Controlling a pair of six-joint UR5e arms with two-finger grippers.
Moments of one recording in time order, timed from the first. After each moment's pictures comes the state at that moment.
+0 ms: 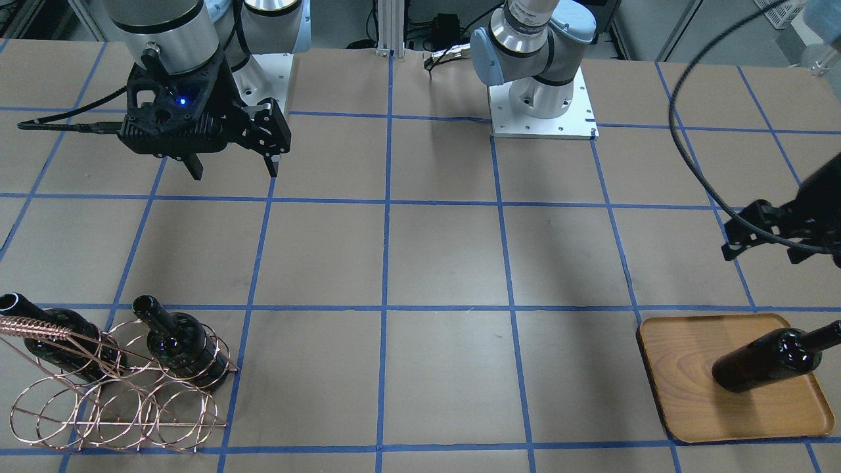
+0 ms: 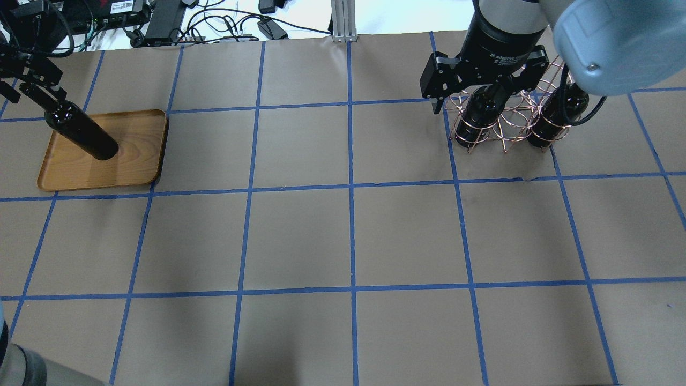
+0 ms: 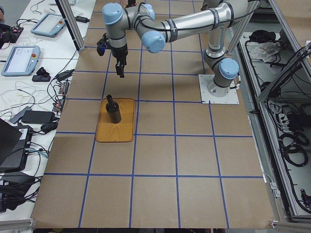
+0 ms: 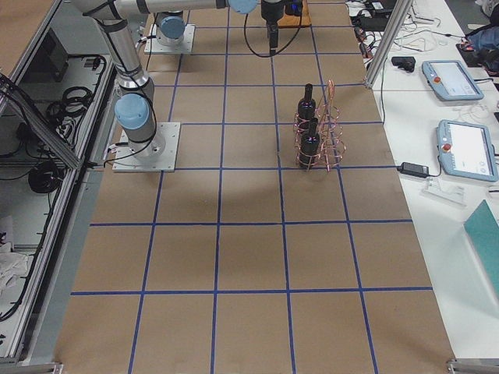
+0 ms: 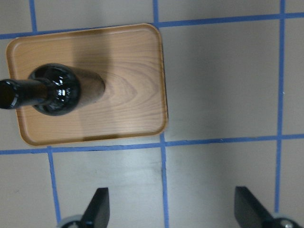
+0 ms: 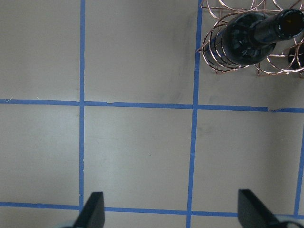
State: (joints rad) left arm -1.26 -1.78 -1.34 -1.58 1.60 0.39; right arm 1.67 -1.53 1.51 -1.61 -1.54 0.06
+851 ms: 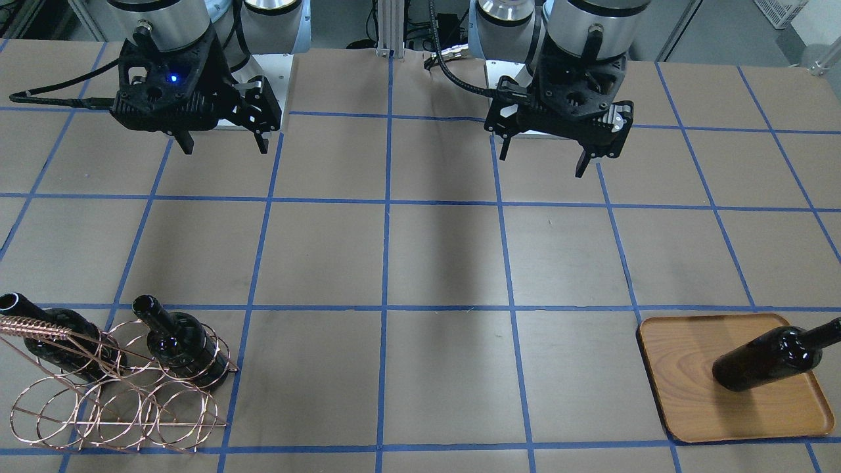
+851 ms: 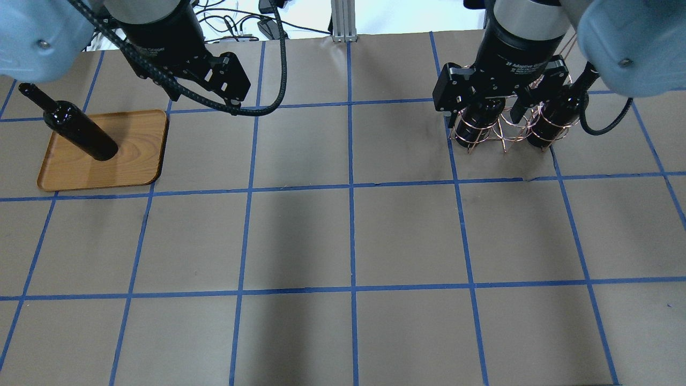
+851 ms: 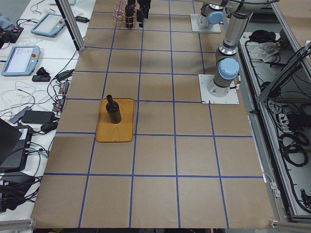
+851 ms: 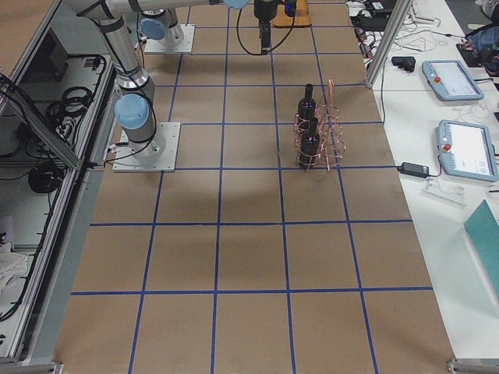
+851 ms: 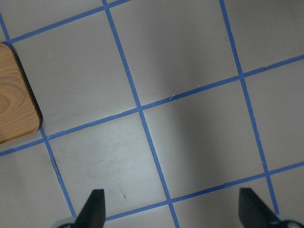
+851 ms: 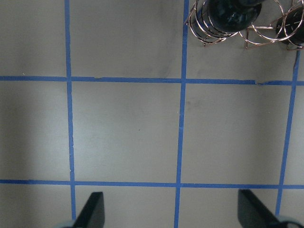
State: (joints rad) left arm -1.70 -1.62 -1.41 -1.65 1.61 0.17; right arm 1.65 -1.57 1.51 -1.50 -1.56 0.05
